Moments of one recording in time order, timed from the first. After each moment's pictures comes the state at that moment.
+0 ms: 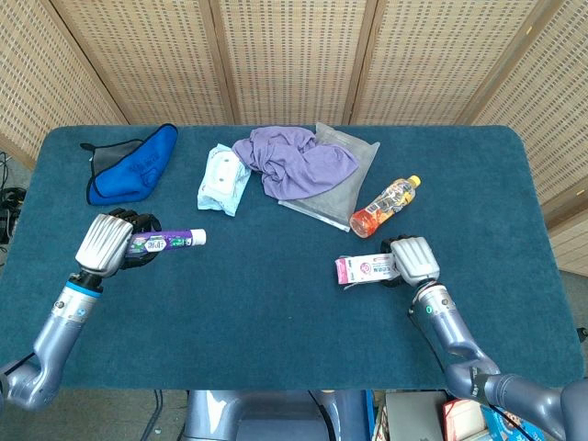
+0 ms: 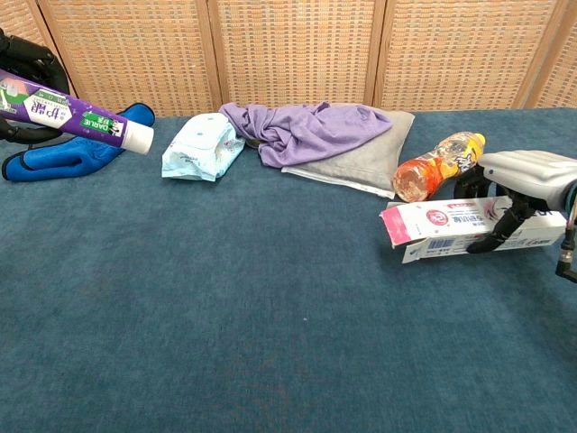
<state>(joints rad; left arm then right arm) -0.53 -1.33 -0.14 -1.39 1.50 1.28 -0.08 0.63 -1.58 0.16 -1.19 -1.21 0.93 -0.16</state>
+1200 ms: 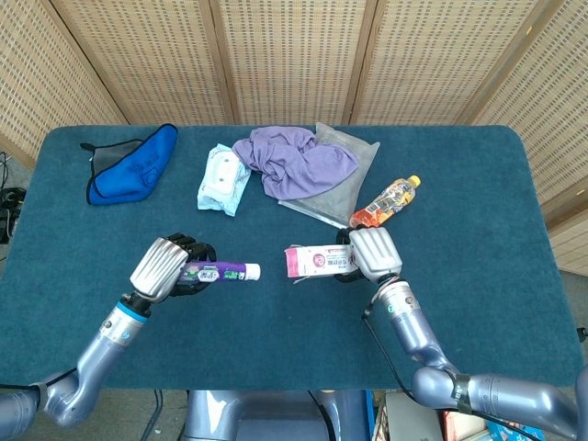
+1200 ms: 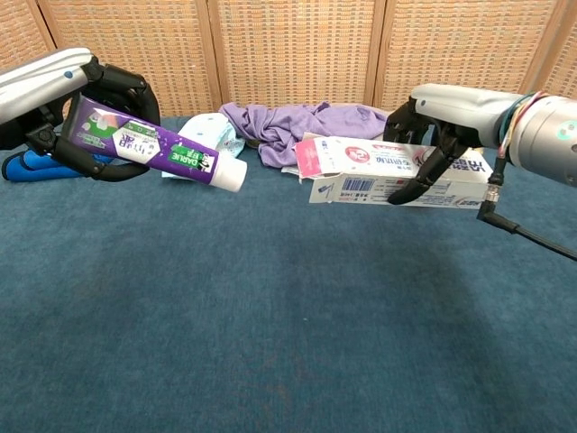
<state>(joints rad) -0.57 -1.44 -0.11 -1.56 1.56 1.26 0.01 0.75 -1.49 0.30 -1.71 -0.85 1.05 -0.54</state>
